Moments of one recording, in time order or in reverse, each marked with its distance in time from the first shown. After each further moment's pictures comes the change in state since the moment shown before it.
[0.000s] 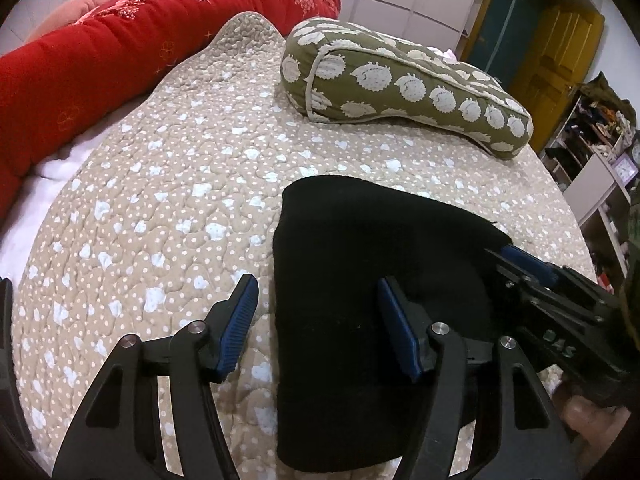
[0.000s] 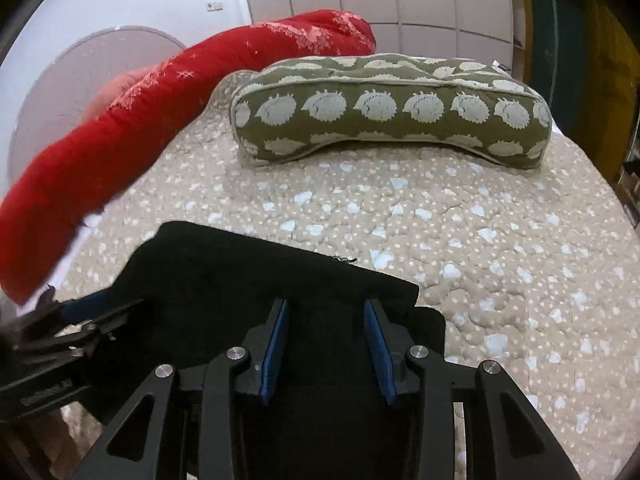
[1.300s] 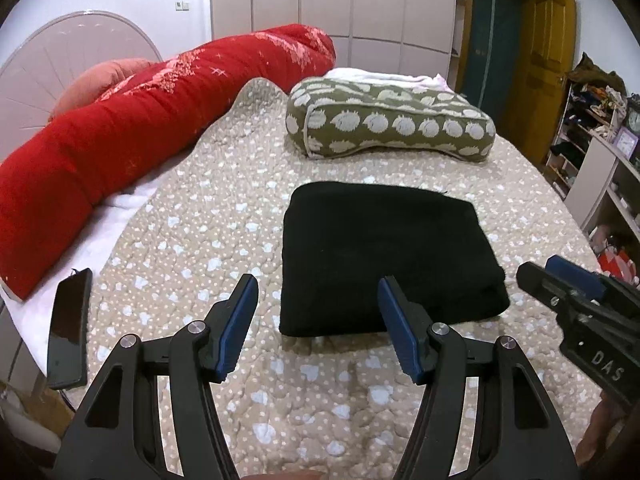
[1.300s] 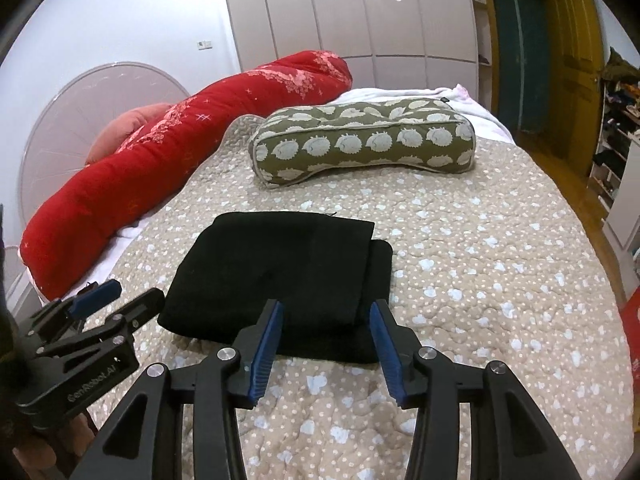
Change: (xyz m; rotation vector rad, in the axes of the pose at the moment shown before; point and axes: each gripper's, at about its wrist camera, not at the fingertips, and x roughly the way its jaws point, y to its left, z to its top) left arm -0.108 -0.036 -0.063 0.106 -0.186 0.118; right arm -0.131 0.019 -0.064 0.053 -0.134 -0.053
